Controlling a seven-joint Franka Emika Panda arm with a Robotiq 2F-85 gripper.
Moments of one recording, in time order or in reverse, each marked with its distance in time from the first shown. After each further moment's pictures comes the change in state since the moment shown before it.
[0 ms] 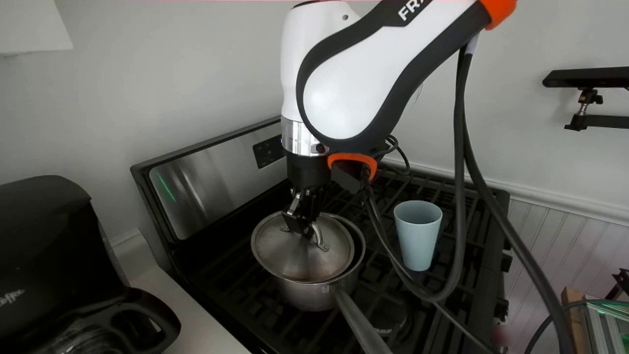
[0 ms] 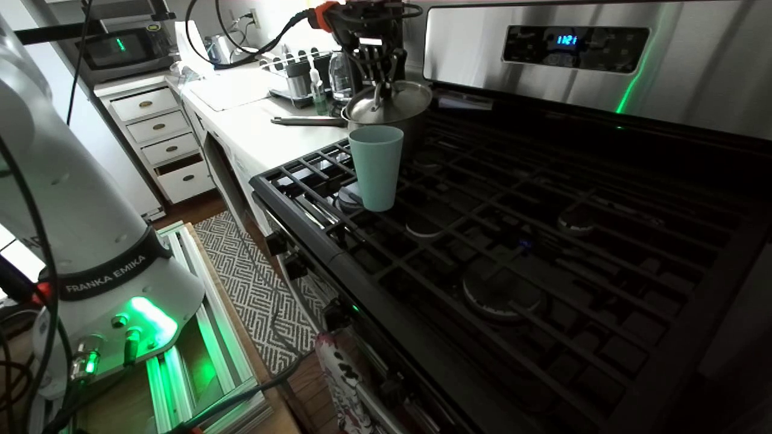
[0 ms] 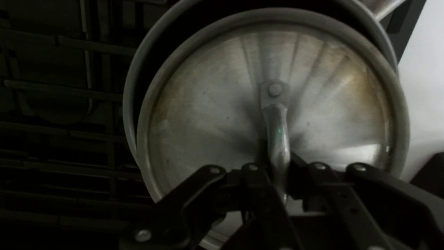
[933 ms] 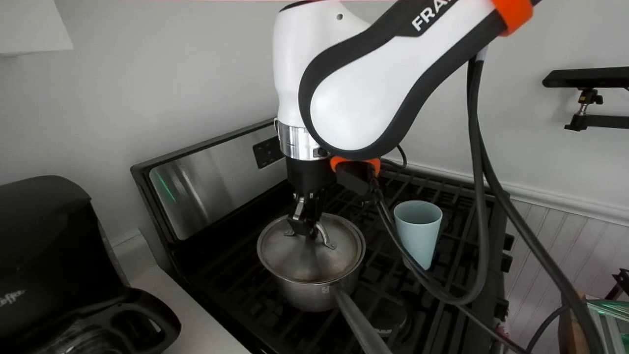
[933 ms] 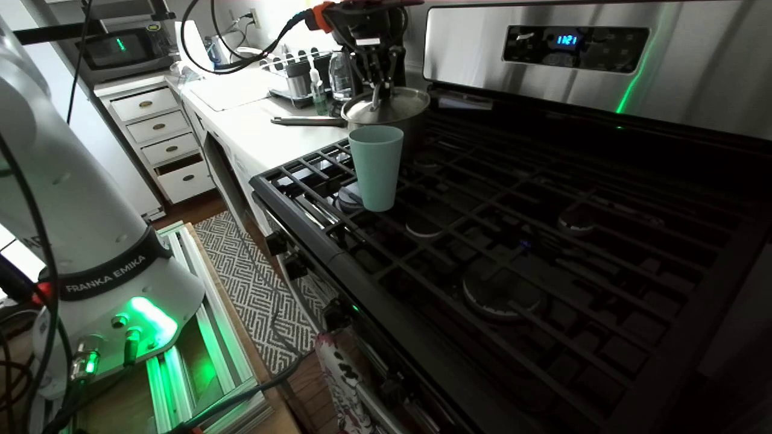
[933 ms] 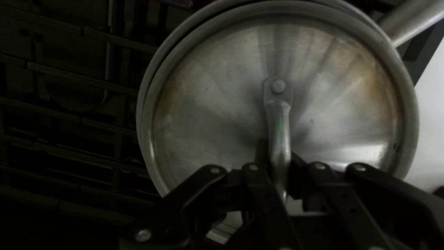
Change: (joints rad) arm 0.014 -0.006 0.003 0.000 -0.102 -0.031 -0.016
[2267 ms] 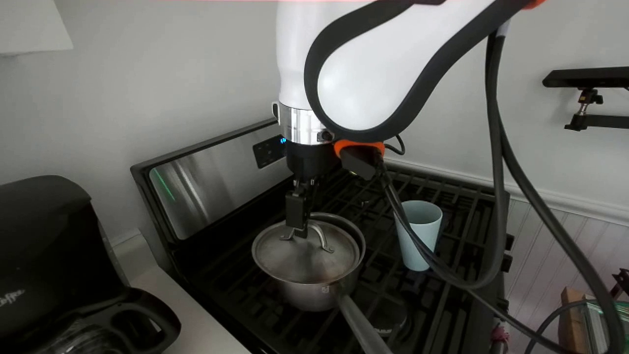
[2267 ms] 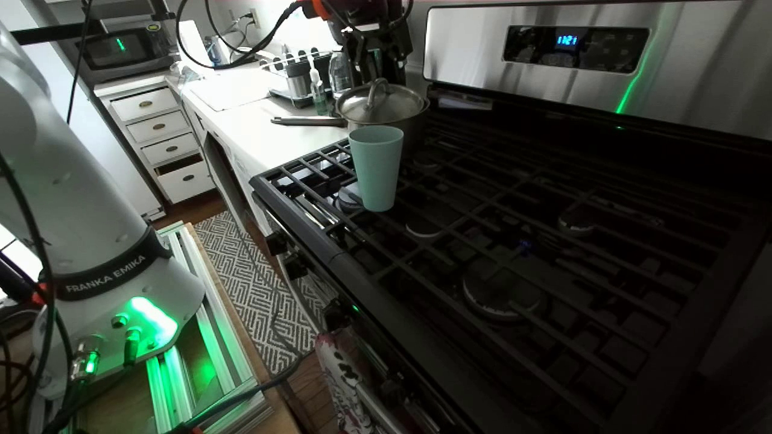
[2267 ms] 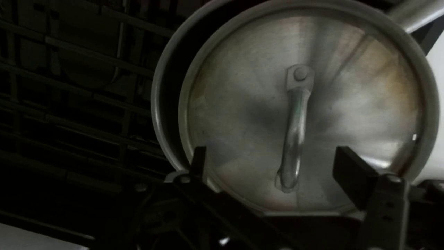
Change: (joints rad) arm 0.000 -0.051 0.000 -0.009 -0.007 0.000 -0.057
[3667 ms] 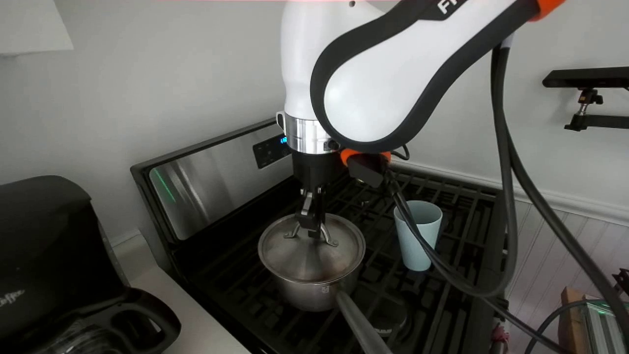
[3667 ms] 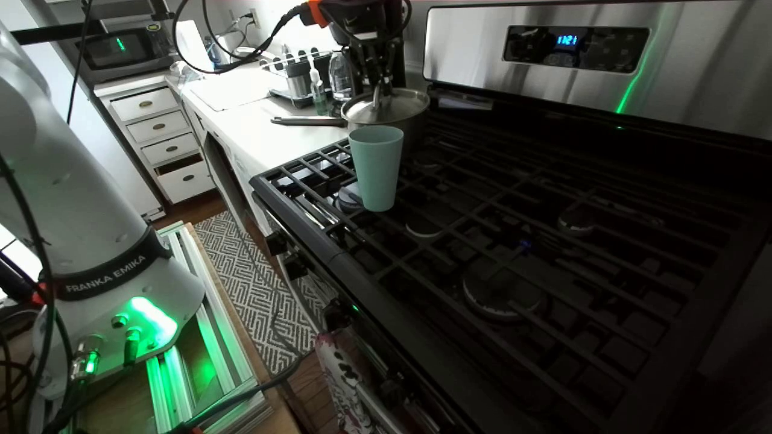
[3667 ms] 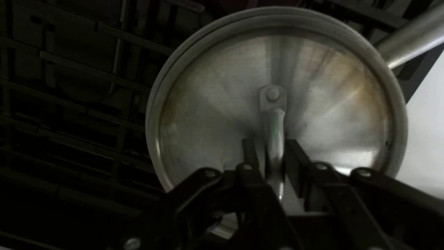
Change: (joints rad) arm -0.001 0.001 -0.001 -0.025 0.001 -0.004 -0.016
